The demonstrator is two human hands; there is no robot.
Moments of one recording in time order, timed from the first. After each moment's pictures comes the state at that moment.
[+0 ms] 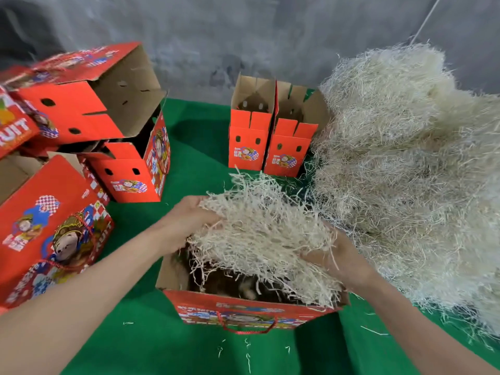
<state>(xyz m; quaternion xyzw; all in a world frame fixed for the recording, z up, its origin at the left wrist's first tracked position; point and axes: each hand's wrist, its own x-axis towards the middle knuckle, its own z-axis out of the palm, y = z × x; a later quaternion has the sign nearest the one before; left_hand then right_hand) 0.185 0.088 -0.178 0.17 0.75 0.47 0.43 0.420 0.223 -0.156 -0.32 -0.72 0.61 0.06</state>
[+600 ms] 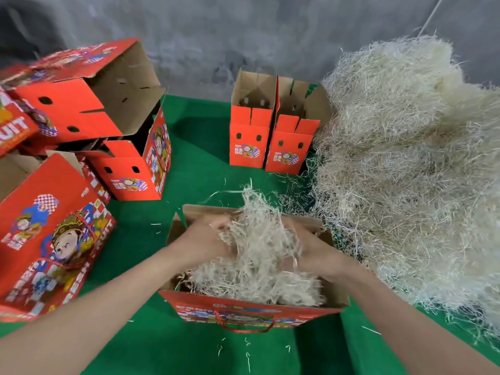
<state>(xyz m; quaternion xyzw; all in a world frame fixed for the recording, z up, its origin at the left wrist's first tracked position) 0.215 0.088 -0.196 0.39 0.77 0.35 0.36 0.385 0.227 -0.177 -0.20 -0.78 0.59 -0.08</state>
